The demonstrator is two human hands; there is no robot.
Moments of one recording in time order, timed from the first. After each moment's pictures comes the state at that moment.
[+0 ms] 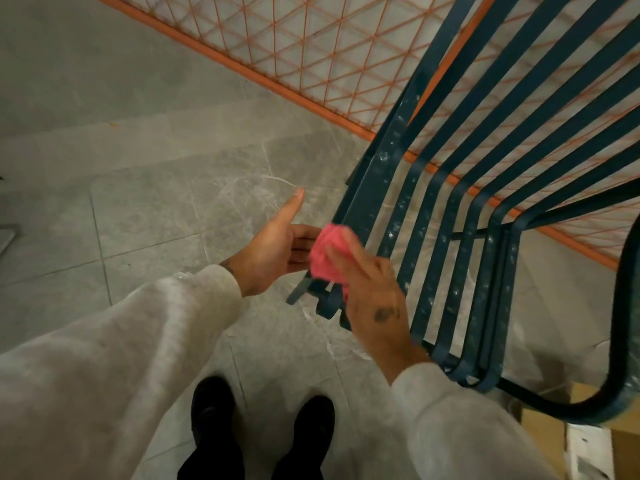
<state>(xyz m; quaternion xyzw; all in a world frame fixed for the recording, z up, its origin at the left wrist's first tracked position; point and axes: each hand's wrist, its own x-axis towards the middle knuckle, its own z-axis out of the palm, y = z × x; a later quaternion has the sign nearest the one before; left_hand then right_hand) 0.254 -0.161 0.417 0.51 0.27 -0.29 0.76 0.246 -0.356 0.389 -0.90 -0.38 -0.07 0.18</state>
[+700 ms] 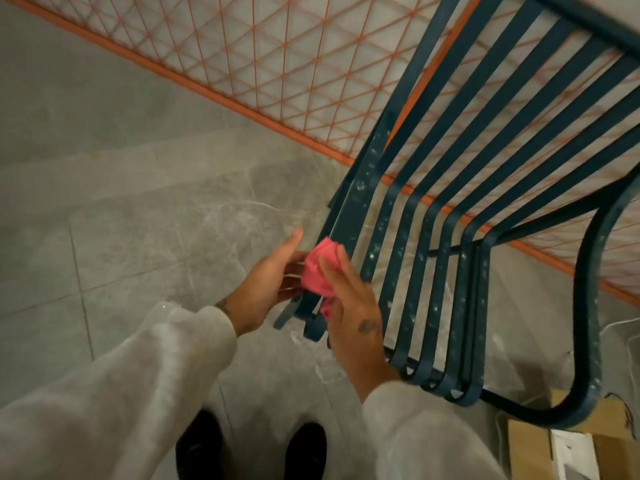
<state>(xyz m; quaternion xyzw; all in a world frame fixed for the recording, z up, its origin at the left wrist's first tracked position) 0.247 -0.171 0.428 0.57 0.25 -0.23 0.75 0.235 -0.340 0.397 -0.90 -0.23 -0.01 0.36</state>
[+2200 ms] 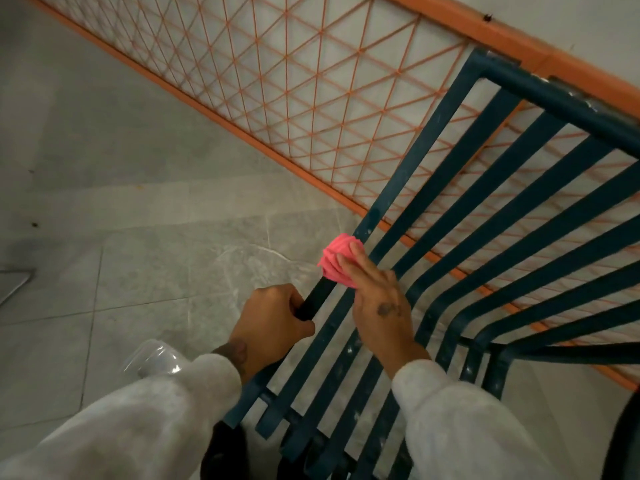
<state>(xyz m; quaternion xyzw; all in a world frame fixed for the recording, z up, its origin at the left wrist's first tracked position) 0.384 -0.223 0.456 0.86 0.28 -0.12 0.41 0.485 -0.376 0.416 -0.90 -0.37 0.00 0.22</state>
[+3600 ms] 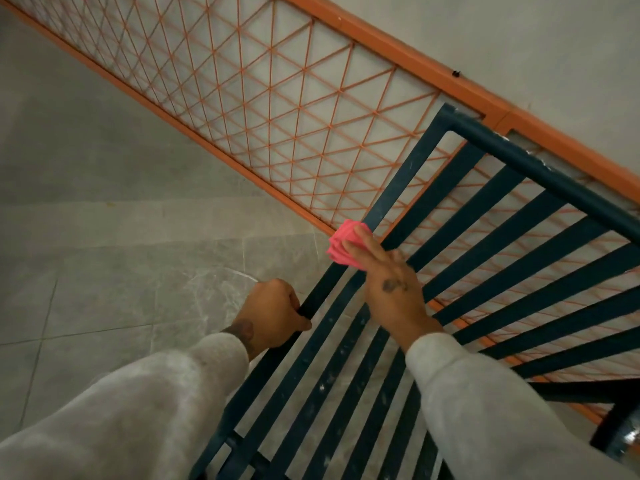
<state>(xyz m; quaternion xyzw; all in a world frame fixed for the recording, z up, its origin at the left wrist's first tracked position) 0.463 -0.211 0.459 0.84 0.29 -0.19 0.43 0.590 -0.381 0.444 -0.92 -0.38 0.05 0.12</state>
